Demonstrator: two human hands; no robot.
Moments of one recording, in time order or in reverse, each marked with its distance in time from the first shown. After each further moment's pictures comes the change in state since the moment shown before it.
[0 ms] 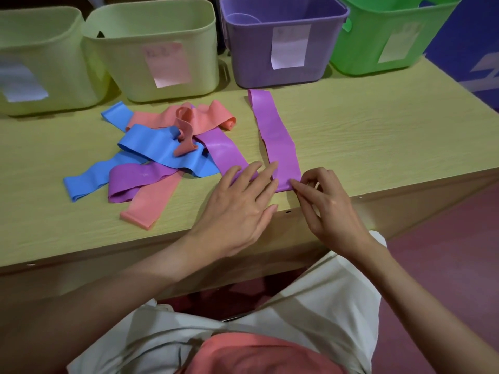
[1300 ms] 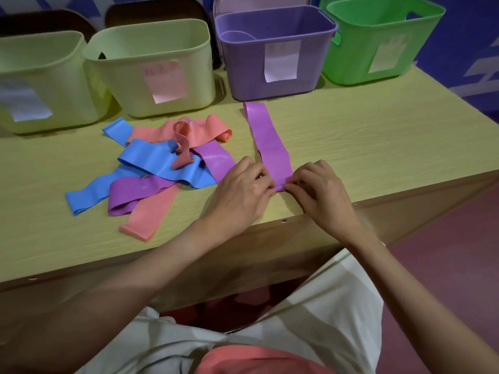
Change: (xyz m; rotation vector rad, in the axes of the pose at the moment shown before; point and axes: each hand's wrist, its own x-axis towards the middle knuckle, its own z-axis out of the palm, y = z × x) left_hand 0.039 -0.009 0.013 -0.352 0.219 -0.060; right_hand 0.028 0.021 0.005 0.090 0.027 0.094
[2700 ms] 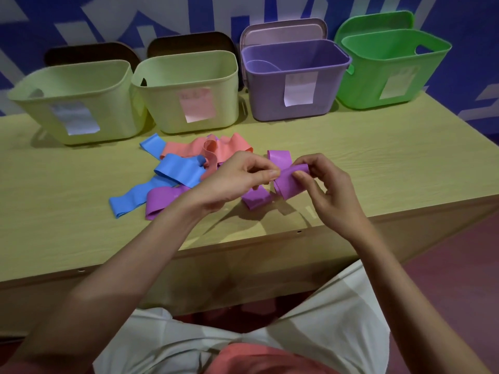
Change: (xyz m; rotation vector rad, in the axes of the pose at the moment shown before) left_hand 0.029 -0.010 -0.097 -0.923 -0.306 -0.527; right_hand 0.033 -0.060 -0.027 0.502 0.056 0.026
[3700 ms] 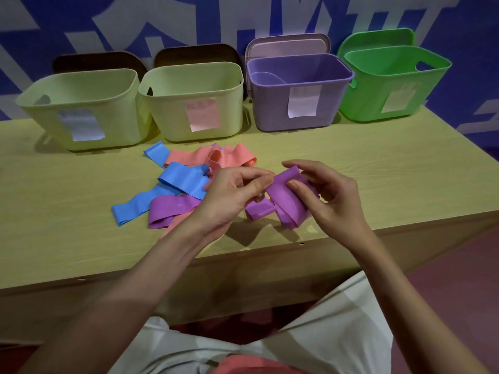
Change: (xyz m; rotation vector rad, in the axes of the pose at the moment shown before) left_hand -0.016 -0.011 0.006 -0.455 0.205 0.062; right_hand 0.011 -0.030 0.001 0.097 -0.019 -0.051
